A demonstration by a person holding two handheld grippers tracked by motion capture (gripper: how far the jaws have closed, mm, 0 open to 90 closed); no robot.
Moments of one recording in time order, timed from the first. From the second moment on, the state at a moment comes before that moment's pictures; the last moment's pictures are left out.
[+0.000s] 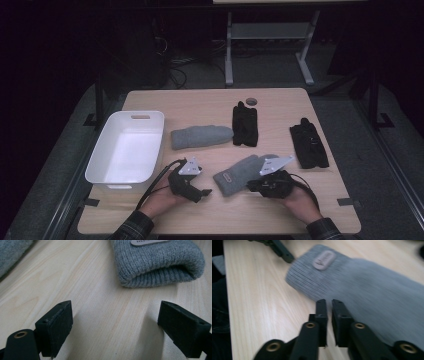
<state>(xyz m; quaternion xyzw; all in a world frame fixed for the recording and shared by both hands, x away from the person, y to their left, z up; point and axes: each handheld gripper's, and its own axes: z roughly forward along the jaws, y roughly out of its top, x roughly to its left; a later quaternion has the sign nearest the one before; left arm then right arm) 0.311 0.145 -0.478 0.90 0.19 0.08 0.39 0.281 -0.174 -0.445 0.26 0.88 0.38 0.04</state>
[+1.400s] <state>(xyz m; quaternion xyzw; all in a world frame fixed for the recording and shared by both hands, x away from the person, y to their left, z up) 0.352 0.141 -0.421 0.88 0.24 0.08 0.40 0.270 -0.260 -0.482 0.38 0.84 0.36 0.14</state>
